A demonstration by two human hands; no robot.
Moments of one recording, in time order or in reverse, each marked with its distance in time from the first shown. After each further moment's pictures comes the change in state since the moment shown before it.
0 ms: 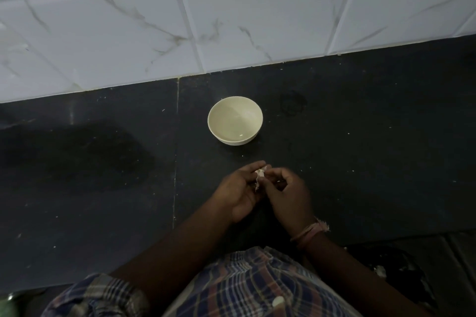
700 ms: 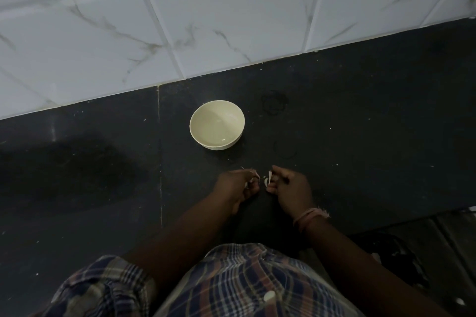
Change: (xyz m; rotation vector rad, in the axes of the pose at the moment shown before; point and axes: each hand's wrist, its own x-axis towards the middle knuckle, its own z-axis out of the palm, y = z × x) left_hand 0.041 -0.010 0.013 0.369 0.218 0.024; right_hand 0.038 0.045 -0.018 0.152 0.038 0.281
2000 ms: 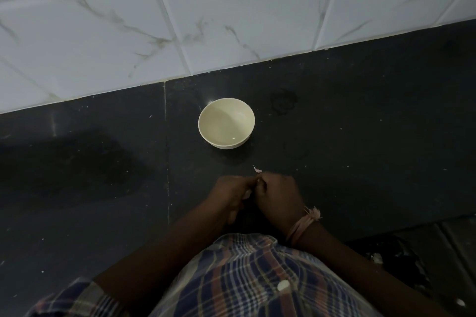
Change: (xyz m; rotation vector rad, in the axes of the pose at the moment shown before) left_hand -0.020 0.004 -0.029 0.048 -0.003 -0.015; right_hand -0.042 -0.052 0.031 -0.748 -0.187 -0.400
